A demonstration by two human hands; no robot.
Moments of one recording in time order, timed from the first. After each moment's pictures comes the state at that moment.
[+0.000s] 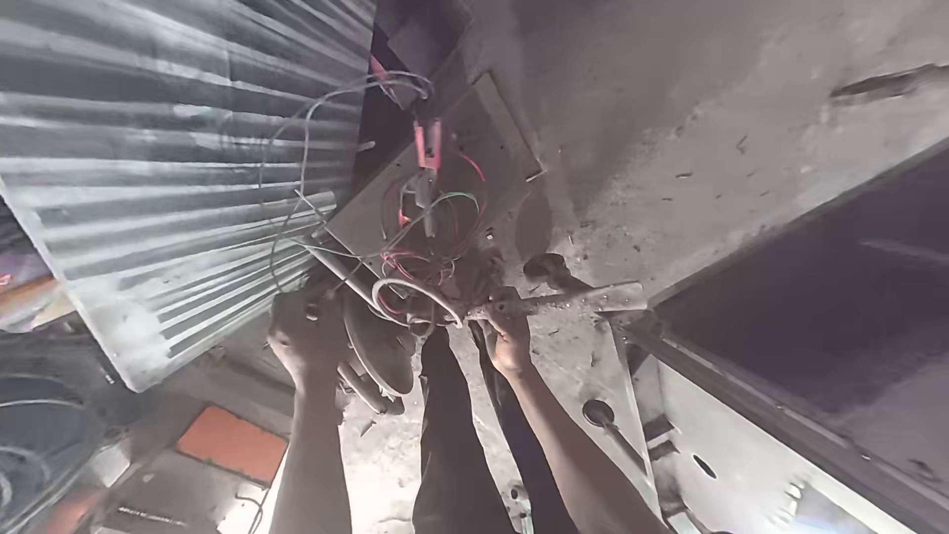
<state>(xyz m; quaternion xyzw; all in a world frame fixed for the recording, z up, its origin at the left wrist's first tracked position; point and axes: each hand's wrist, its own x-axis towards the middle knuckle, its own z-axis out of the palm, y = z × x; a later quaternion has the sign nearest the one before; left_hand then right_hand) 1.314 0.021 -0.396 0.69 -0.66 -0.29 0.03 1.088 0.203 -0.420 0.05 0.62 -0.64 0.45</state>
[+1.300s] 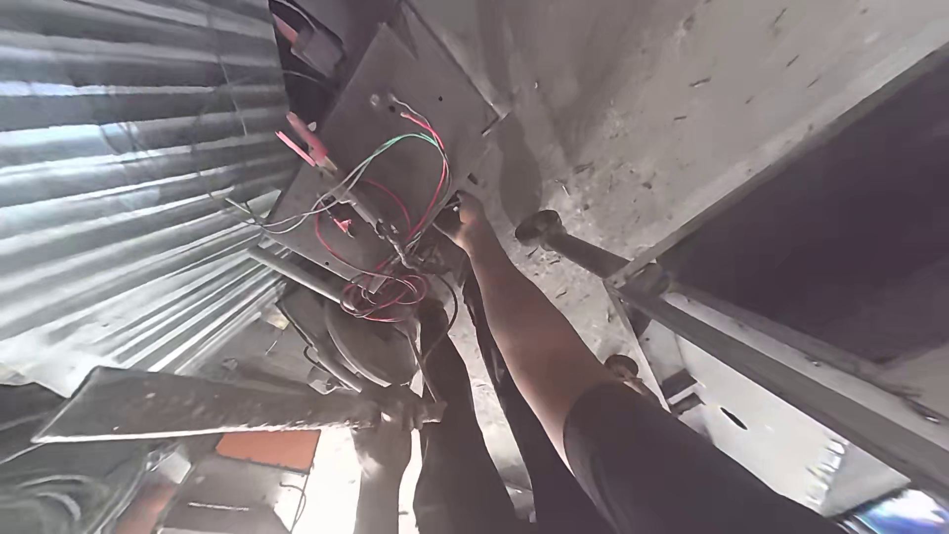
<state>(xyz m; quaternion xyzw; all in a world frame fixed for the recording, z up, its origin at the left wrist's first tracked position) 1.262 0.196 -0.345 0.52 -0.23 -0.77 0.28 0.976 0.126 -0.609 0.41 0.59 -0.51 0.48</state>
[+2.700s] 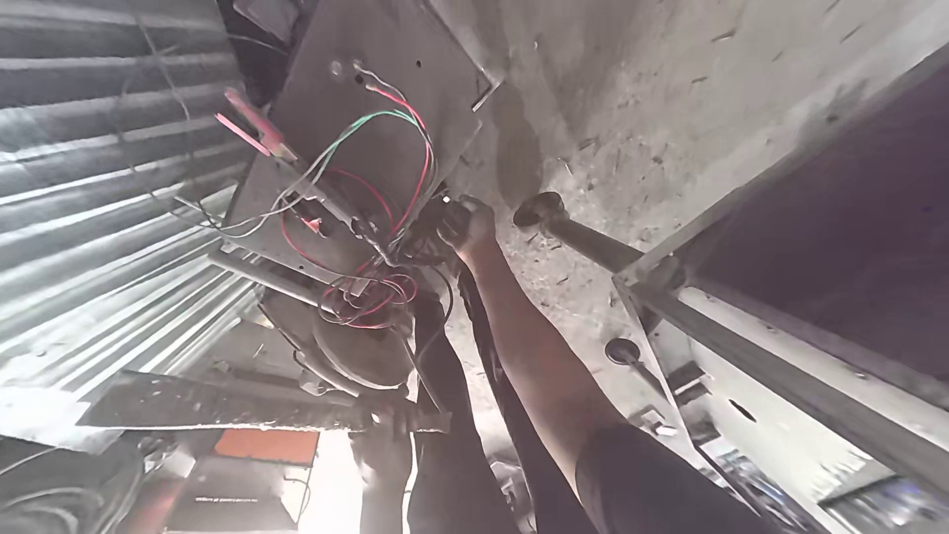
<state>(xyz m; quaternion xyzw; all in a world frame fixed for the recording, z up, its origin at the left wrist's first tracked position) 1.266 0.224 -0.374 0.57 -0.15 -0.76 0.27 0.979 0.176 -0.610 0.43 0.57 -0.54 0.46</state>
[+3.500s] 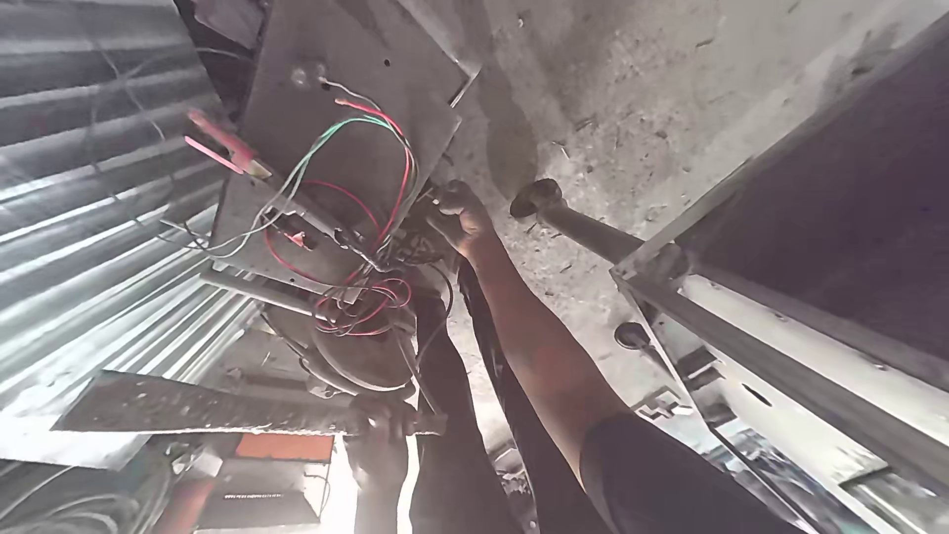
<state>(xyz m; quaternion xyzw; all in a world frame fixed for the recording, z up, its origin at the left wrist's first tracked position) 1.251 0.202 -0.374 0.55 -0.18 -0.78 0.24 0.962 0.179 -0.611 0.36 0.48 -0.63 0.50</state>
